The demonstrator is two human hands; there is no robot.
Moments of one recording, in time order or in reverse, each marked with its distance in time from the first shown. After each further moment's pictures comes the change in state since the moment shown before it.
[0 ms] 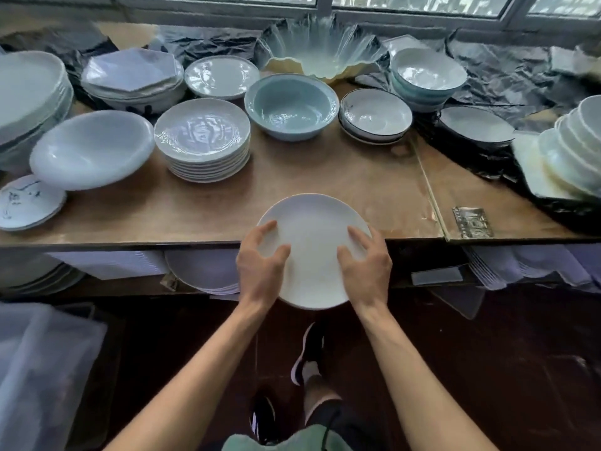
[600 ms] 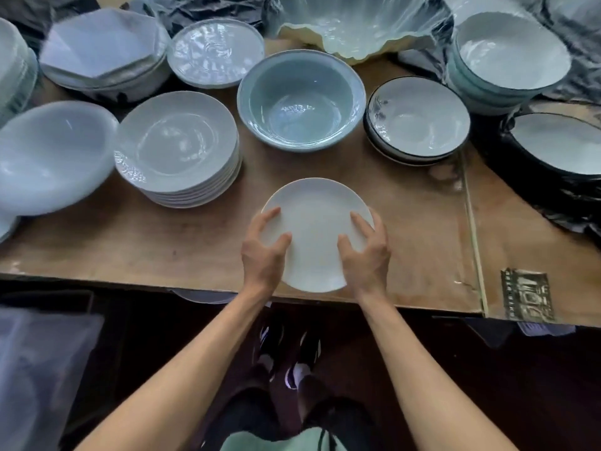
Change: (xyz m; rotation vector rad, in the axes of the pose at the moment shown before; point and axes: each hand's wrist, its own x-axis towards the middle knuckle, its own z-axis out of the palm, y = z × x) left_hand 0.184 -0.026 0.119 0.074 0.077 -0.059; right_hand 0.217 0.051 0.073 -0.014 -0.131 -0.013
